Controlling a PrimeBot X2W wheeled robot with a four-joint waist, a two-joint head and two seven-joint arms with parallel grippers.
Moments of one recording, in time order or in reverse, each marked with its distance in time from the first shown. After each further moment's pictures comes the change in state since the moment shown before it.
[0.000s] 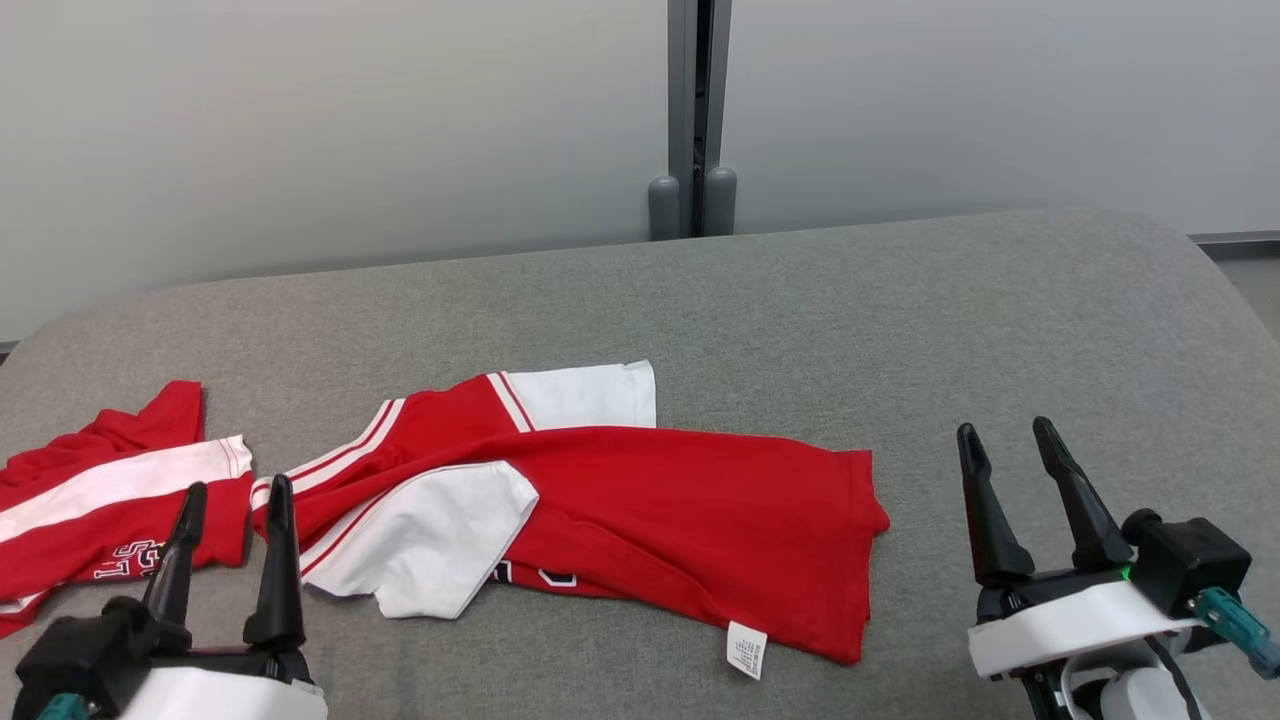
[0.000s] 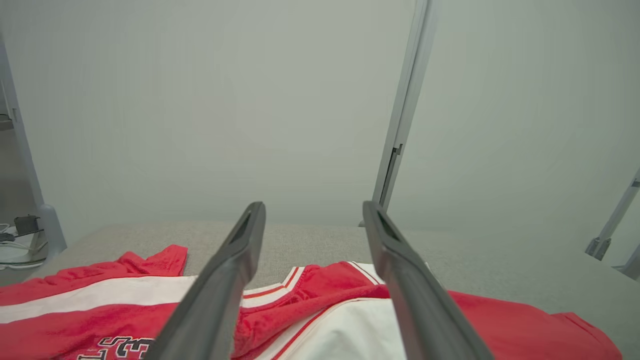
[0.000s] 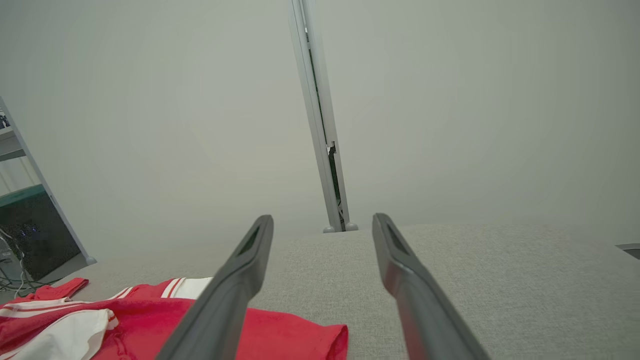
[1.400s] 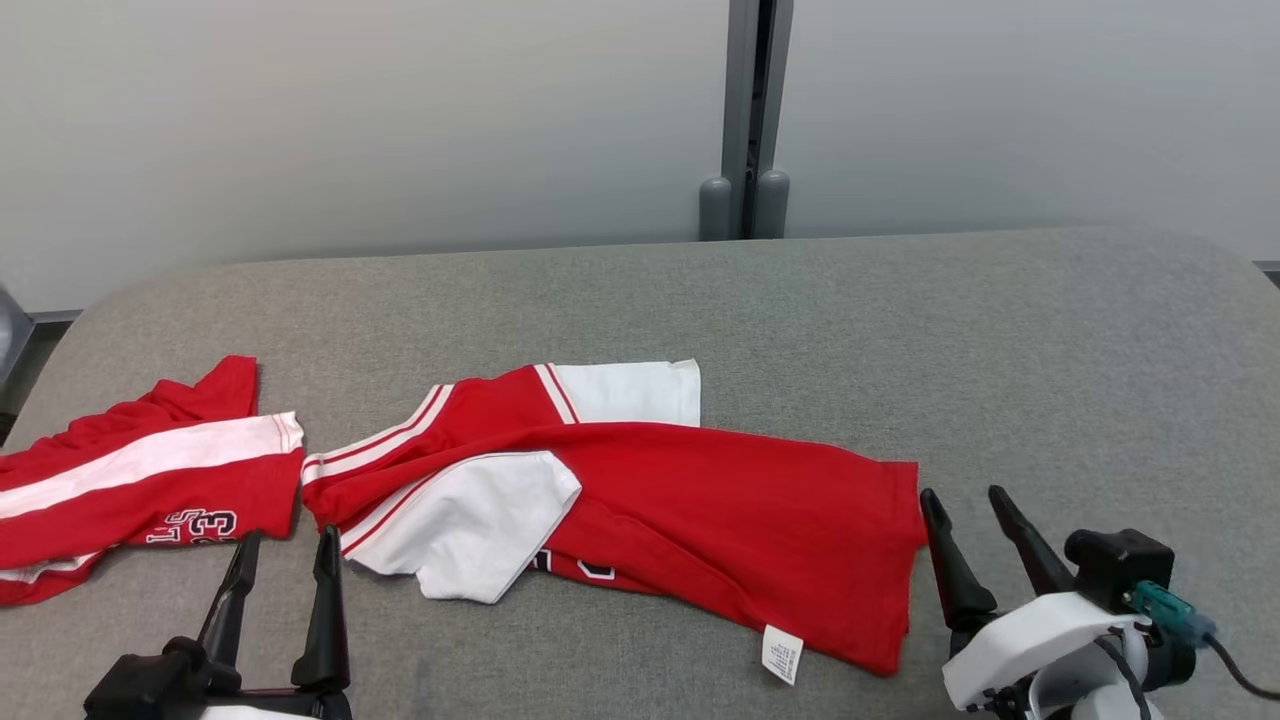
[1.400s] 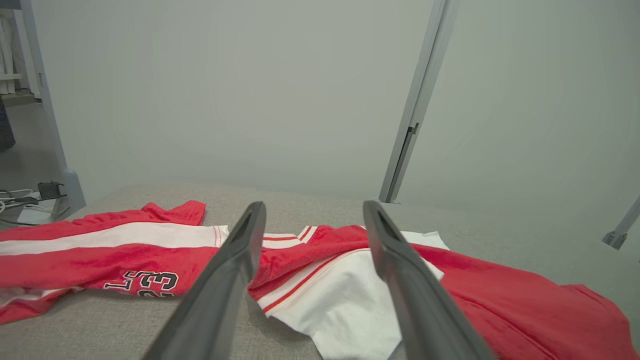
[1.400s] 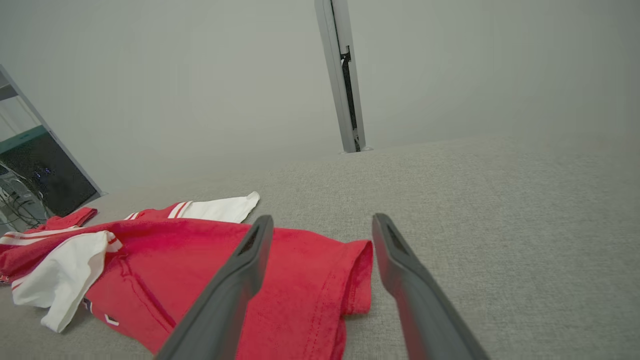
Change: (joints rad) left arm 0.054 -0.189 0.120 0.092 0.177 -0.152 0.000; right arm -0.022 0.000 0.029 0.182 0.036 0.000 0.083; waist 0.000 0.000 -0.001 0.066
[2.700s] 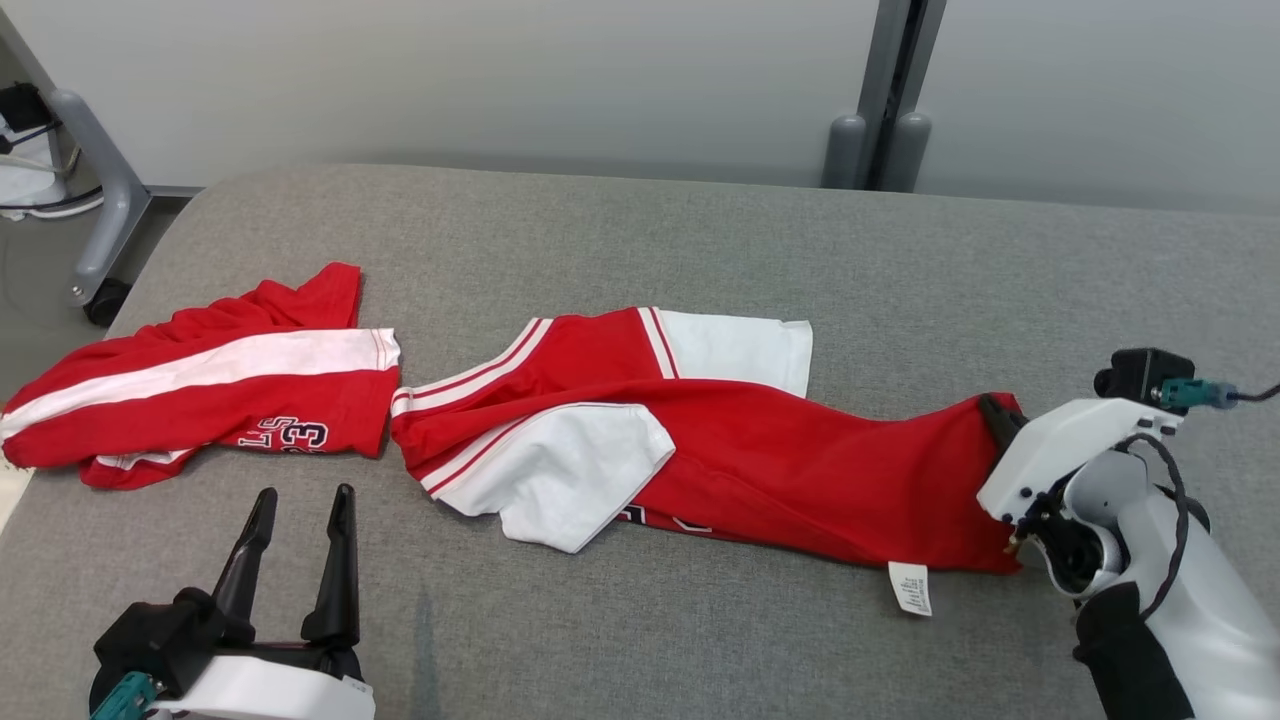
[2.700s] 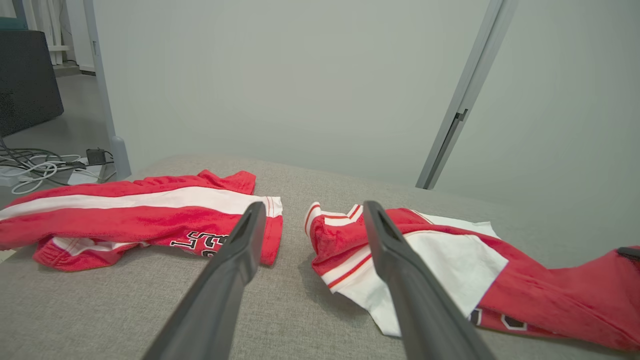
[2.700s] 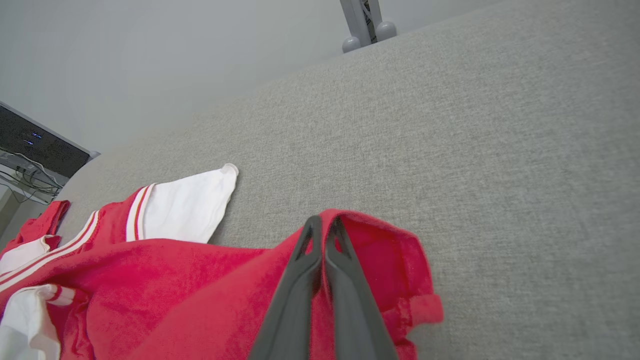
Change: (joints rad) left arm -0.089 0.004 -0.017 0.086 -0.030 -0.051 0.000; right arm -0.427 -0.013 -0.103 0.489 0.159 0.000 0.301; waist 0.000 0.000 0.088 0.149
